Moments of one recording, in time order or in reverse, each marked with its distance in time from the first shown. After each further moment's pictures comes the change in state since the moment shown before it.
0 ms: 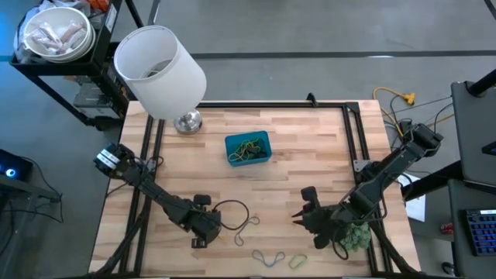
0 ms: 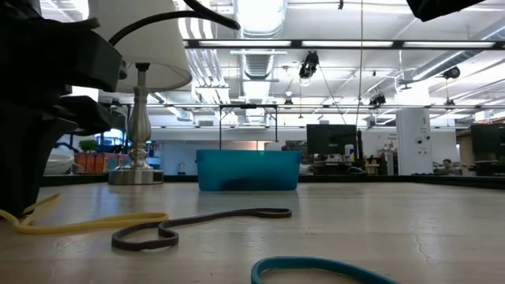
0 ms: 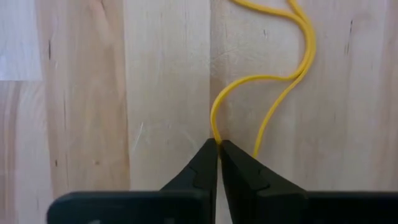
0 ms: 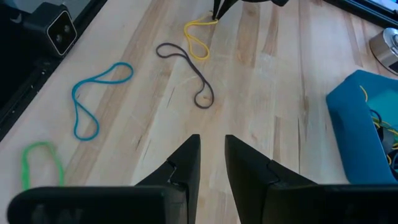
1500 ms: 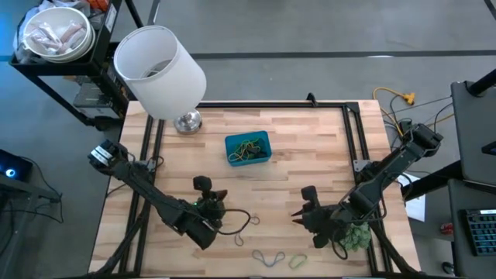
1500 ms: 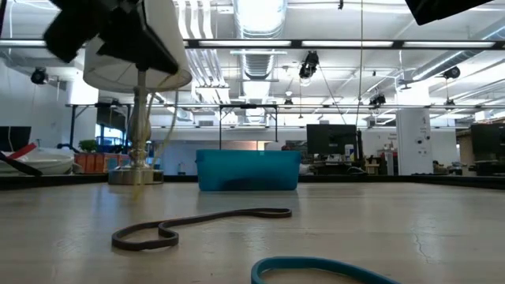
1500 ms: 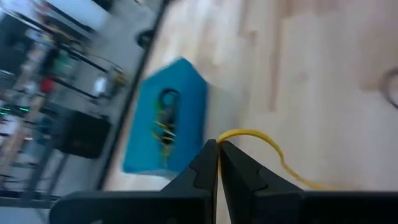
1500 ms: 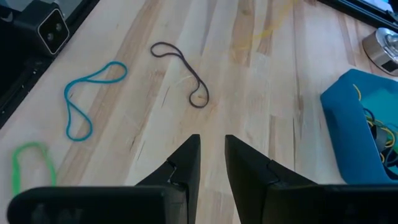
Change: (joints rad) left arm -0.034 -0.098 0.163 -0.130 -0.934 0.186; right arm 0.000 0.001 -0.006 0.003 0.019 0.000
